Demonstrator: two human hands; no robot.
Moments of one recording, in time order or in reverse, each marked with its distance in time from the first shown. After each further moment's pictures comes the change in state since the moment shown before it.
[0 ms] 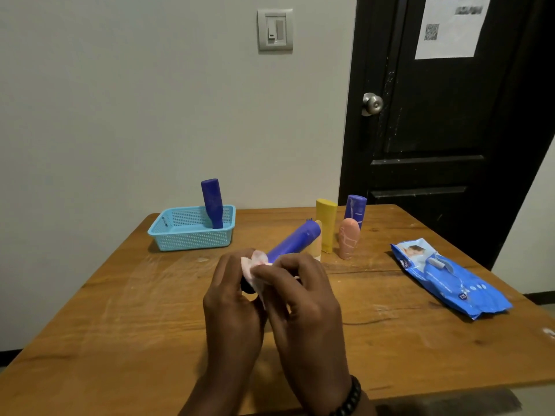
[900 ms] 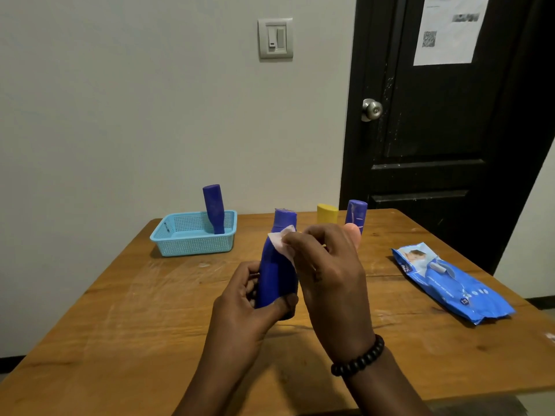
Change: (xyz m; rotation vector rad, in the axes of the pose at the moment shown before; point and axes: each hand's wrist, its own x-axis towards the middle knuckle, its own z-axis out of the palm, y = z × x) left_hand 0.004 -0.002 -0.012 -0.276 -0.422 -0.490; right_hand 0.036 0.032 -0.012 -0.197 0.028 -0.076
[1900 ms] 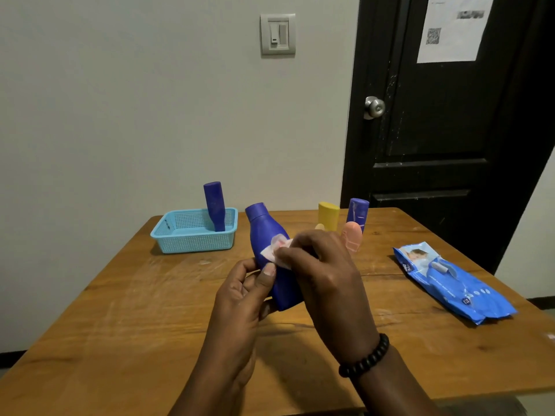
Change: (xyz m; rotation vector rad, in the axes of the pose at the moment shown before) left_hand 0.003 0.009 0.007 -0.414 0.033 -0.089; right_hand -0.006 0.009 -0.001 -0.035 -0.149 -0.120
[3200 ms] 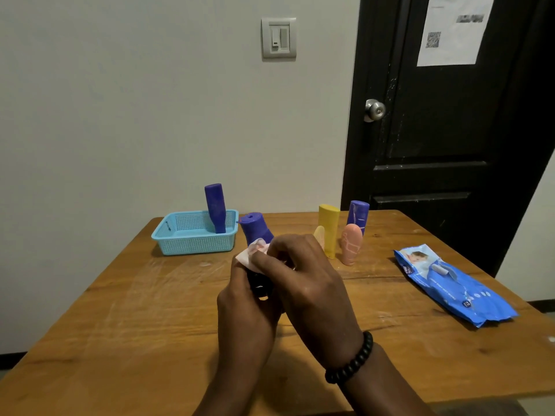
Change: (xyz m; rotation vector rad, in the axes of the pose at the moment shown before) left_hand -0.001 -0.009 0.011 0.636 0.245 0.293; right_hand 0.008 -0.020 0.003 -0.004 -0.034 -0.146
